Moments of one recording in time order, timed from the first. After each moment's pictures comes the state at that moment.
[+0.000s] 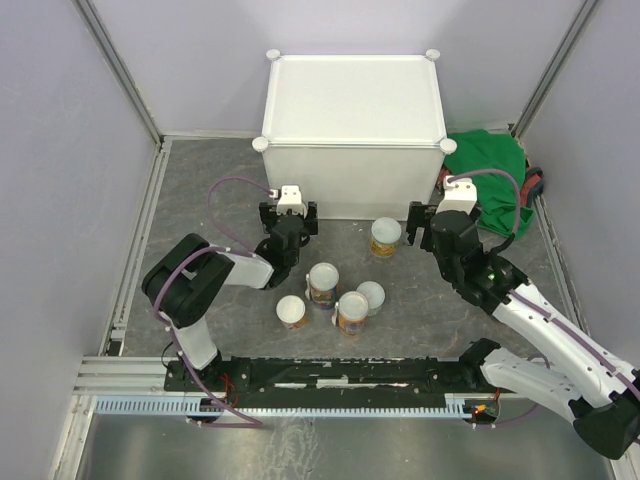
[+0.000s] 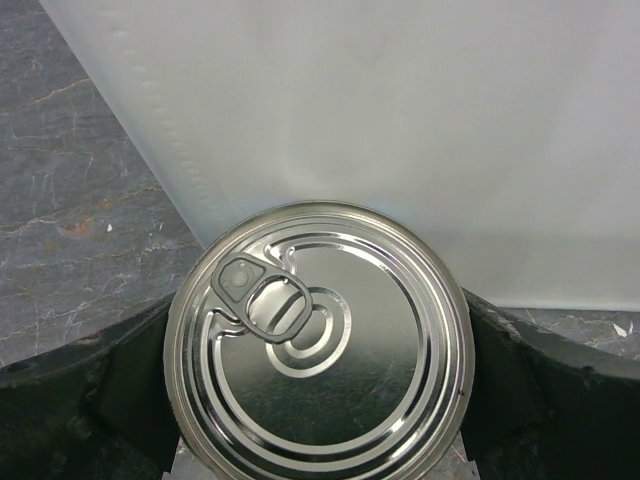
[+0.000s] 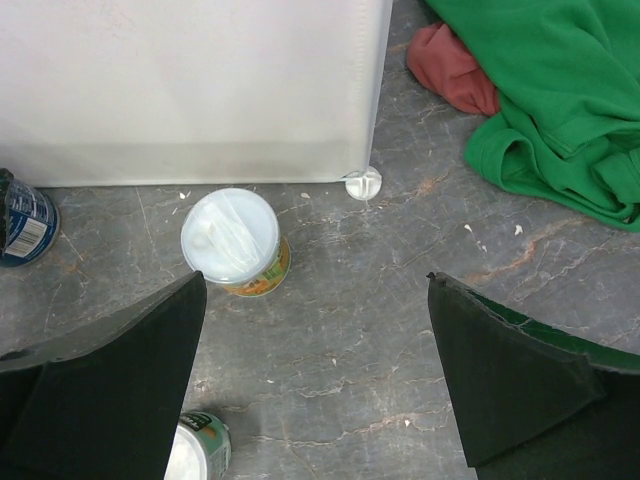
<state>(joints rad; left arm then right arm) -0.67 1.76 0.69 0.83 -0.66 -0.15 0.65 0.90 0.85 -0.40 0.62 0.35</state>
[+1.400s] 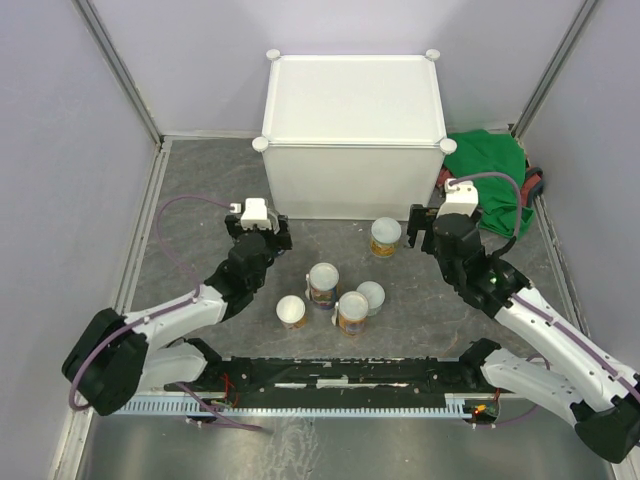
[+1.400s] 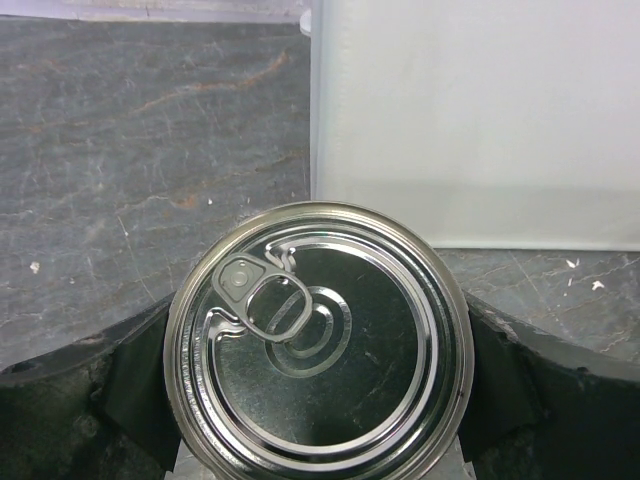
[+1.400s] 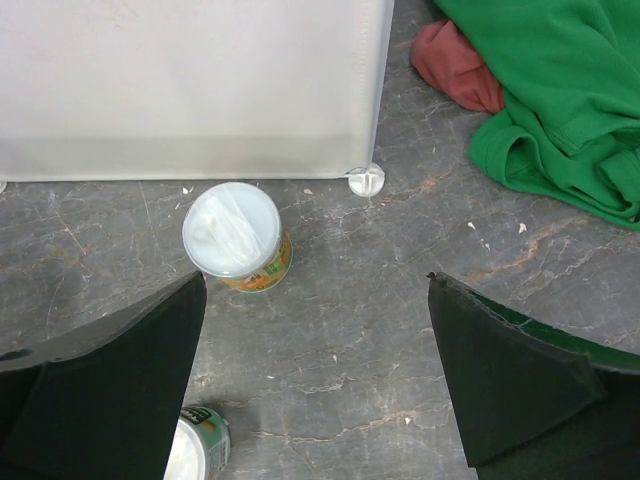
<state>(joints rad) -0.66 1.18 0.45 0.55 -0.62 -0.15 0.65 0.88 0.82 -0.40 0.60 0.34</state>
